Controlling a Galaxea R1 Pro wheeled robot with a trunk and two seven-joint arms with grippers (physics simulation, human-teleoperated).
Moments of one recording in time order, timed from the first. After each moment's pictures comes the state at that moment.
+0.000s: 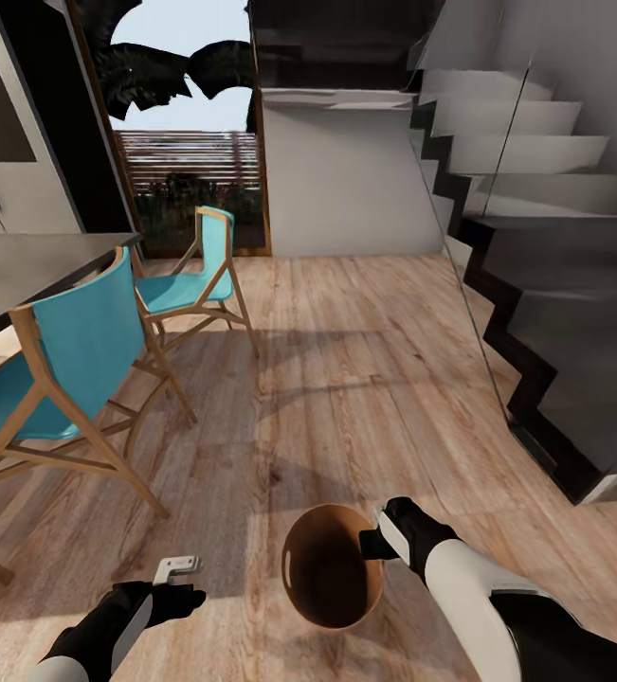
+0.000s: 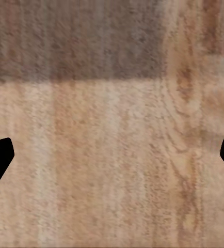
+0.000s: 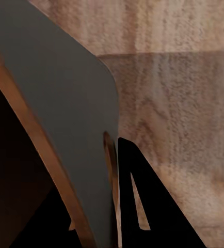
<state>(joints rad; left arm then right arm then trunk) -0.51 0.11 -0.04 -0.48 0.13 0.43 -0.12 -0.87 0.14 -0.06 -0.18 0.07 0.64 -0.06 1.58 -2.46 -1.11</state>
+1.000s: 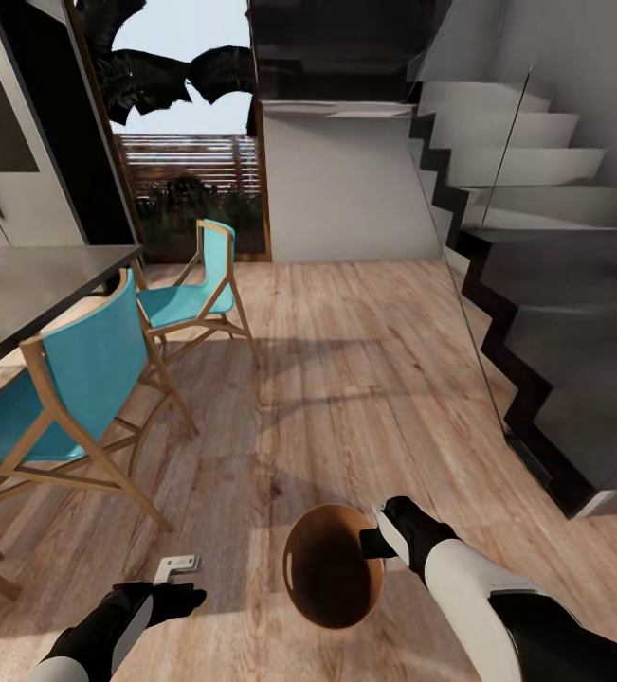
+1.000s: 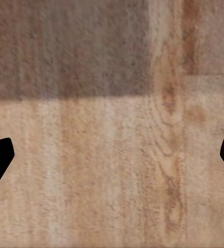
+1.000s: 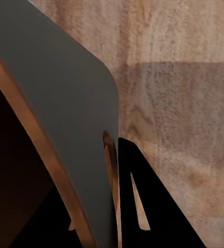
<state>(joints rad) -0.51 0.11 -0.04 -0.47 0.13 0.41 -0.12 -0.87 0.14 -0.03 -0.19 0.07 0.63 -0.06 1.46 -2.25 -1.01</state>
